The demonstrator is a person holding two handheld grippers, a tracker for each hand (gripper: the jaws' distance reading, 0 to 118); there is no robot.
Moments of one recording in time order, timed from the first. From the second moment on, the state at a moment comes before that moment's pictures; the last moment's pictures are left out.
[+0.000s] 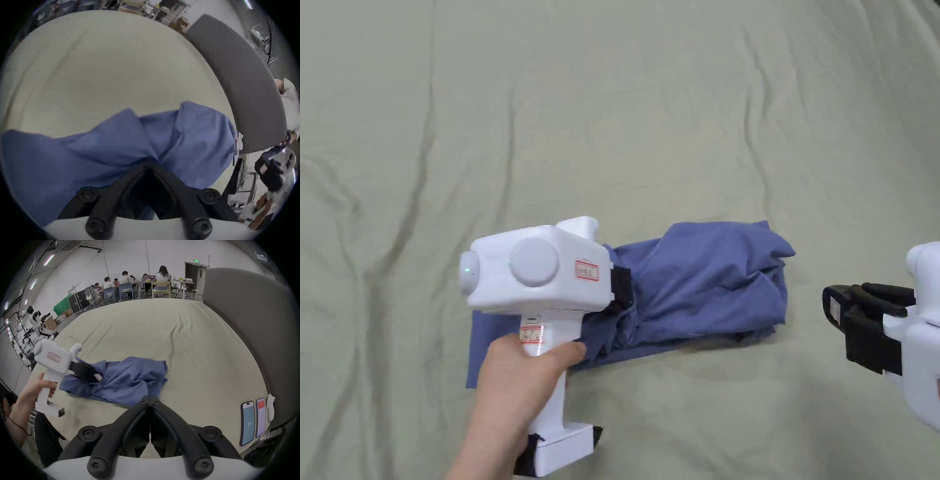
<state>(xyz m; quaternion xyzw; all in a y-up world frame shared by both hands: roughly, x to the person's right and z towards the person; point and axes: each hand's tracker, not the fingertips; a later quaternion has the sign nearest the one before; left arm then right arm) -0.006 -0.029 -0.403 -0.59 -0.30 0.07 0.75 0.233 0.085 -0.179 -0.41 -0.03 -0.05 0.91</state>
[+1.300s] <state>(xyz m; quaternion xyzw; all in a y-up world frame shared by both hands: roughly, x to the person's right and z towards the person) -0.235 -0.008 -0.398 -0.58 -0.28 0.21 0.74 0.197 0.095 -0.182 -0.42 0.01 -0.02 0.91</state>
